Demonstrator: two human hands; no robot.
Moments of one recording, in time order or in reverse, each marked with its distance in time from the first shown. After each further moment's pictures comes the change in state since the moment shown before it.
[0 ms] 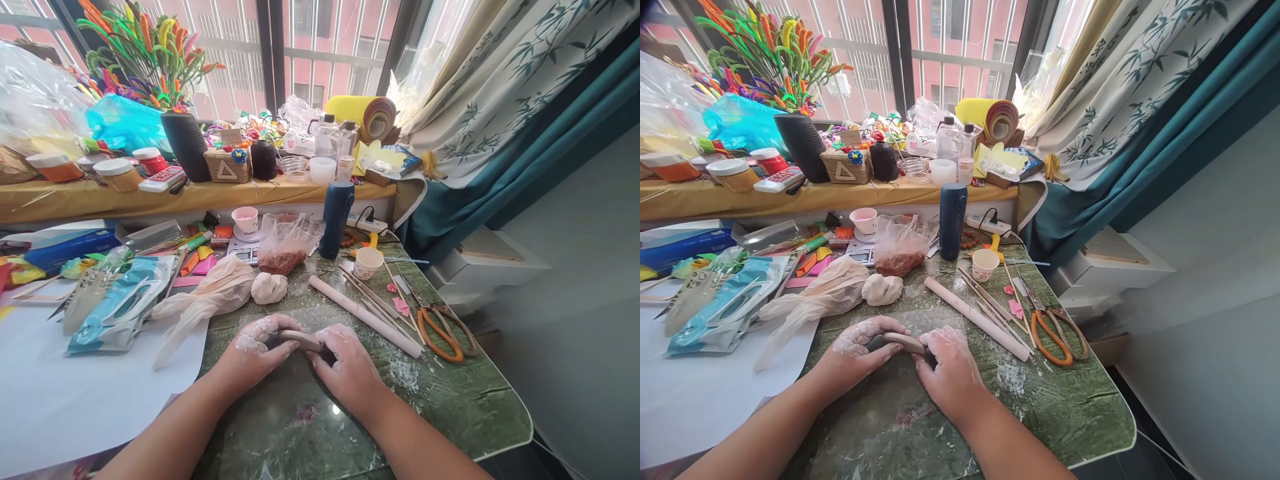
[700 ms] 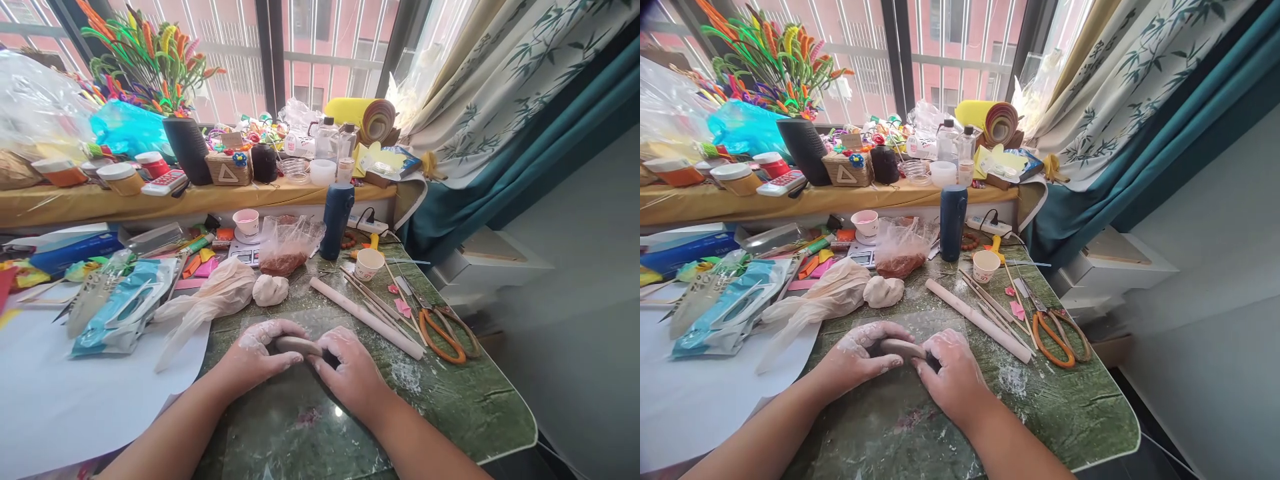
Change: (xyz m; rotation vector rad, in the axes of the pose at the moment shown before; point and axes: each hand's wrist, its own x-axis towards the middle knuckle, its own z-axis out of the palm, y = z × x) left_hand 0.000 -0.002 -0.008 -0.029 -0.129 -0.076; right_hand 0.000 0.000 -0.004 0.076 -0.042 0.010
